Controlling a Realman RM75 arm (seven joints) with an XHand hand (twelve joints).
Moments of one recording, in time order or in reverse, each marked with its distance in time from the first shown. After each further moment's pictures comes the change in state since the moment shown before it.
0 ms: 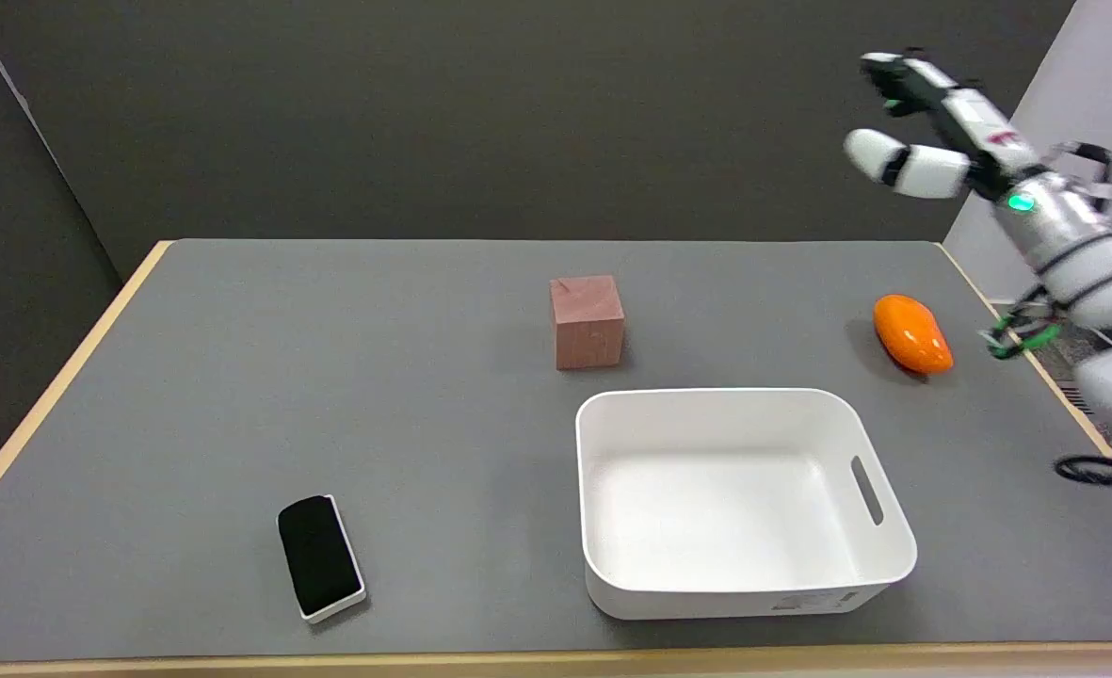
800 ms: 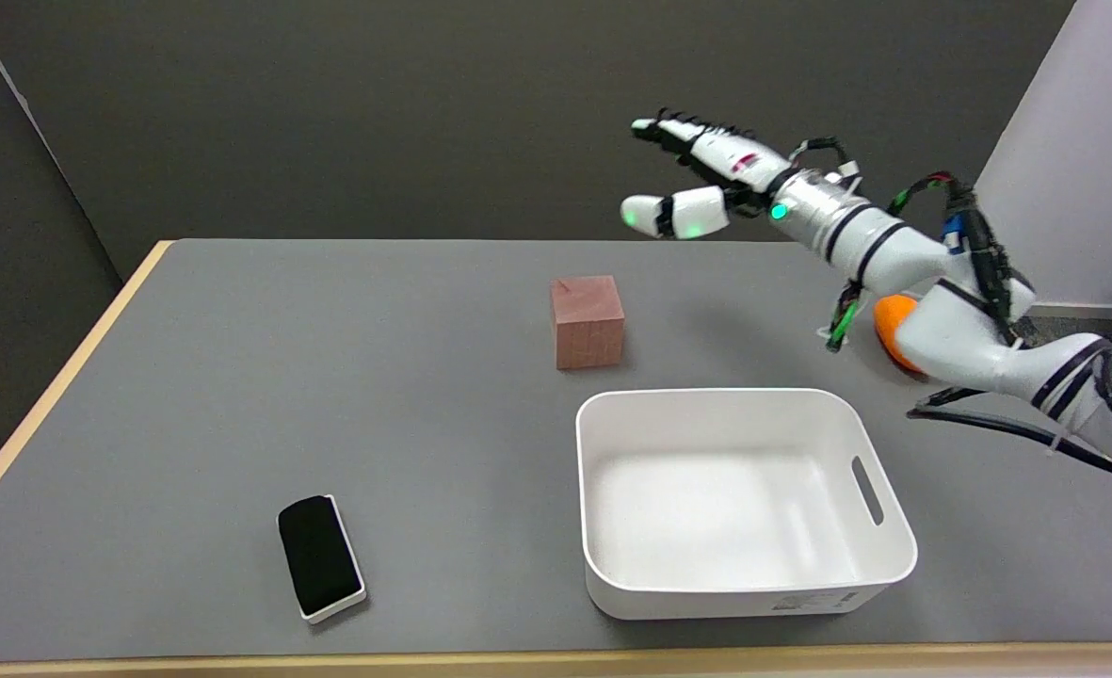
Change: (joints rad) arm 0.345 -0.100 -0.478 0.360 -0.307 -0.611 -0.012
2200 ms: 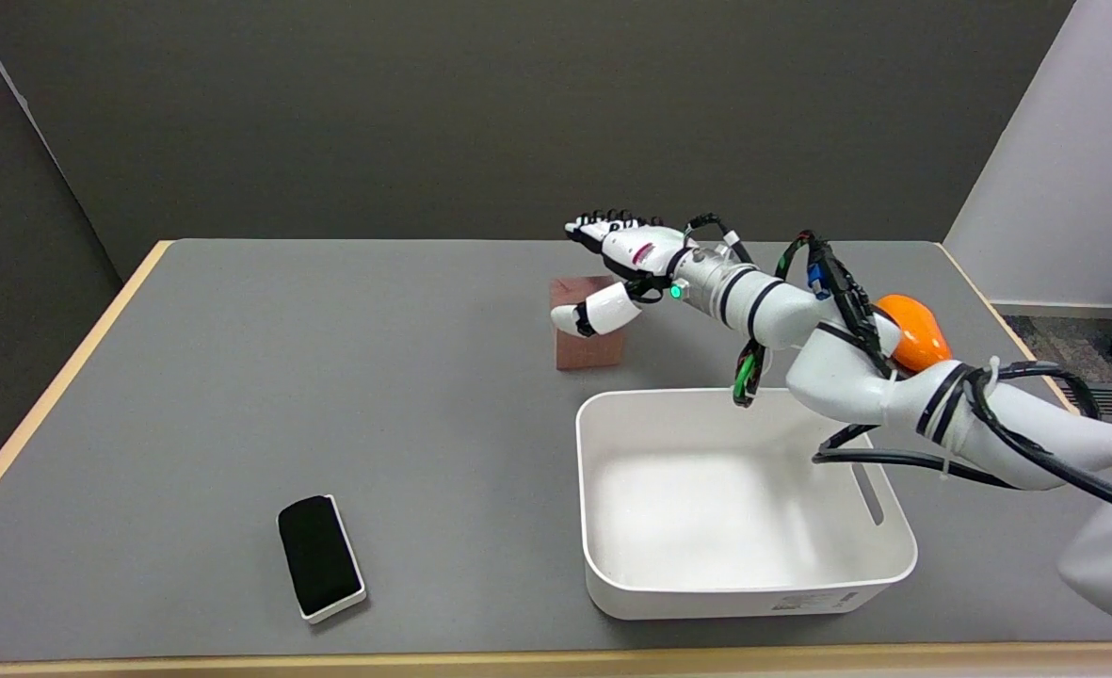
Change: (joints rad) arm 0.105 -0.201 -0.237 -0.105 0.059 -0.189 -0.277
